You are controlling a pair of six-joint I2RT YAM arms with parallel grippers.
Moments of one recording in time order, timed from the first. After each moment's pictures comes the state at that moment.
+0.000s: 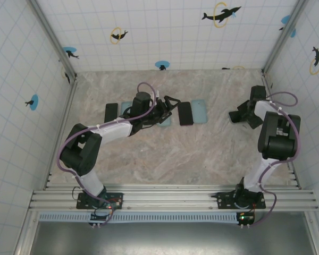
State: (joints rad) left arm -0.61 1.74 1.01 0.35 0.48 -1.18; right arm -0.17 1.86 1.17 -0.45 0.11 0.83
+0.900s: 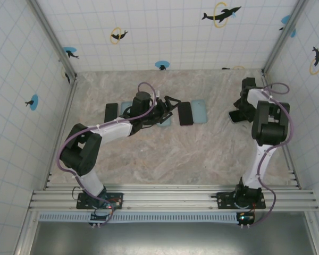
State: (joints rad) left arm -0.61 1.74 1.01 0.35 0.52 -1.18; right arm -0.09 2.12 1.51 -0.72 0.27 0.88
